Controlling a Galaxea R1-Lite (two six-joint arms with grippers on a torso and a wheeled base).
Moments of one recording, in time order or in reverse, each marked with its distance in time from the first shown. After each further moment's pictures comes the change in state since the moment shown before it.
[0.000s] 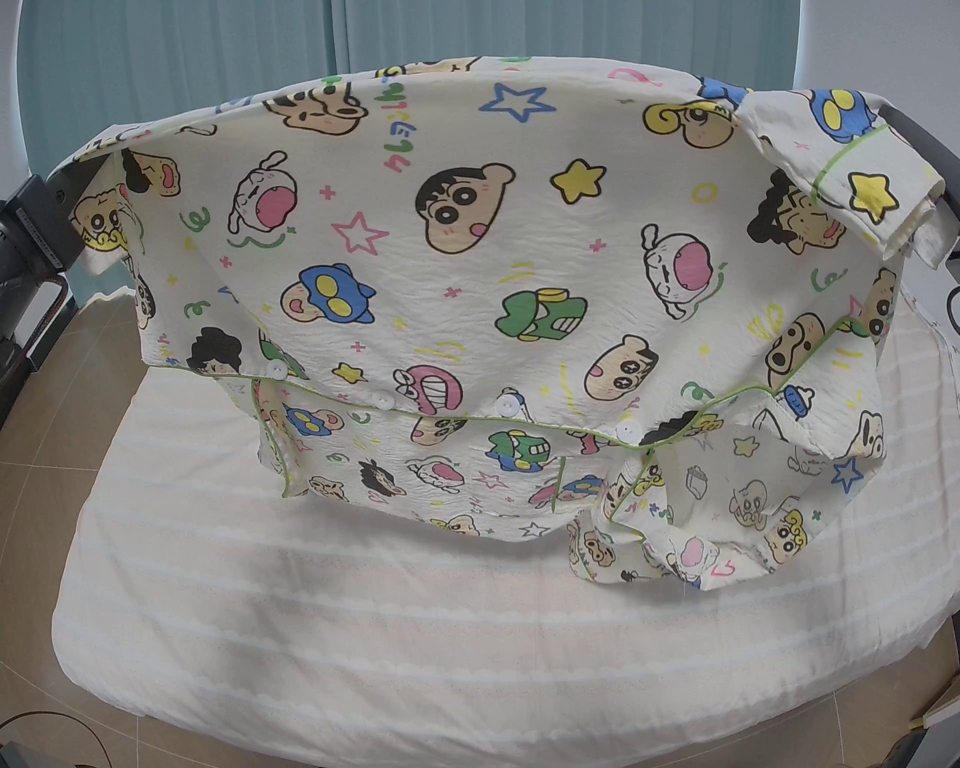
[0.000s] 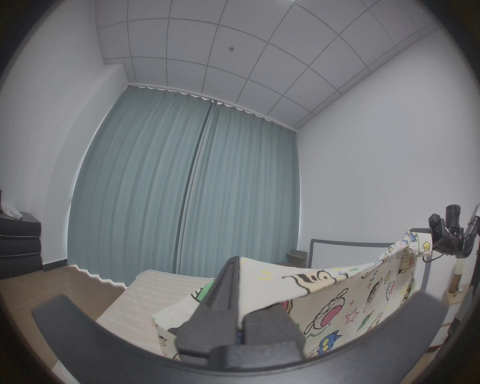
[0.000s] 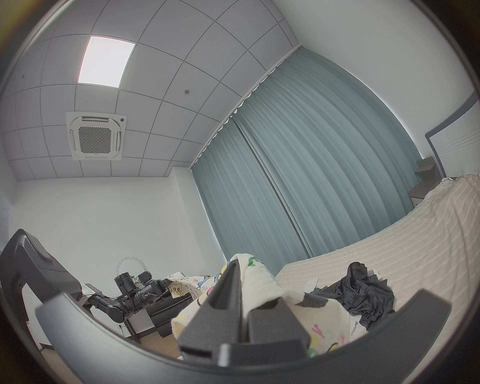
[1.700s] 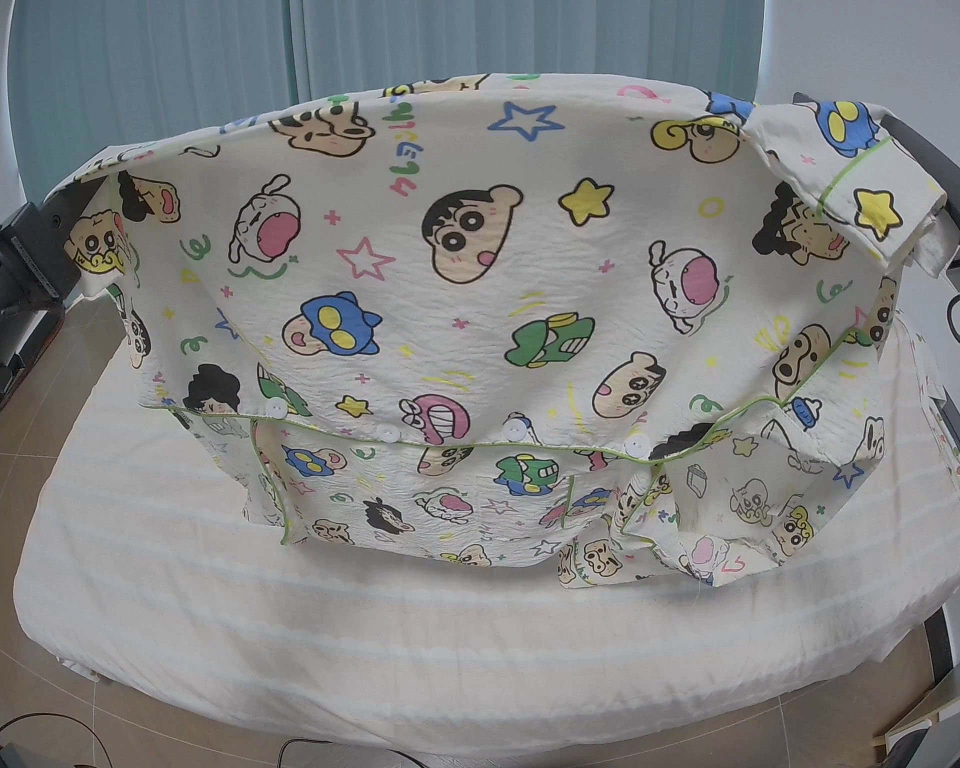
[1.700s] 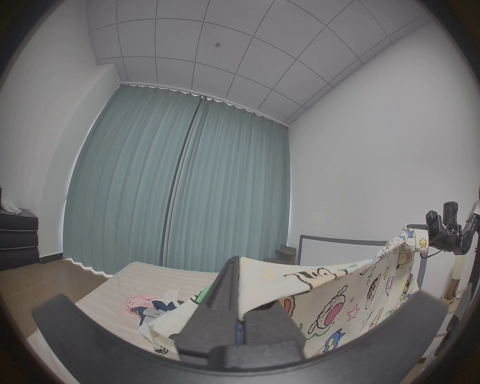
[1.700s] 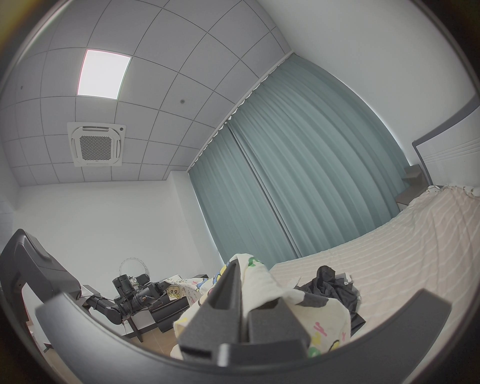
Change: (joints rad) left arm -0.005 -0.027 0.049 0.003 -0.002 0.003; right arm -0.014 -0.006 0.016 -0.001 0.001 0.013
